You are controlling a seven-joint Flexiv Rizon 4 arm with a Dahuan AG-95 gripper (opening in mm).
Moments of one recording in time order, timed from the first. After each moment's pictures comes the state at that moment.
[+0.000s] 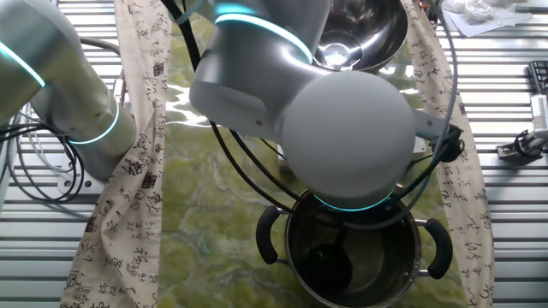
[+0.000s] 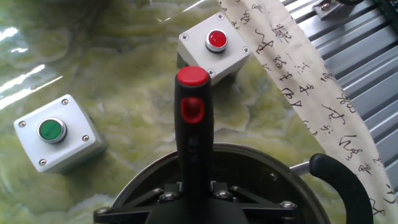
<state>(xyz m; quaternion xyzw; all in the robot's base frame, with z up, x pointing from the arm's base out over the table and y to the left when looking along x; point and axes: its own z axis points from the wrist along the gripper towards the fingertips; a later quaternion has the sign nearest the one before) 0.499 -0.160 0.149 -0.51 0.85 0.01 0.13</state>
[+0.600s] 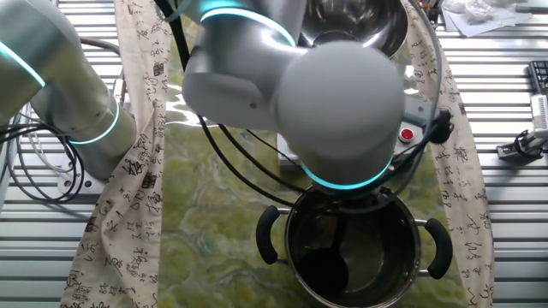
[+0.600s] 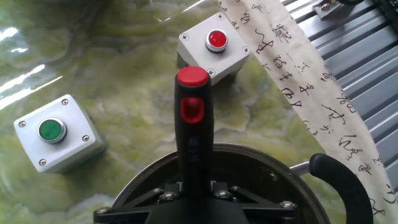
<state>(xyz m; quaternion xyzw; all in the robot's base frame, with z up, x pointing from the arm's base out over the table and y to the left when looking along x) 0.496 -0.160 0.143 -0.52 0.85 -0.03 0.10</state>
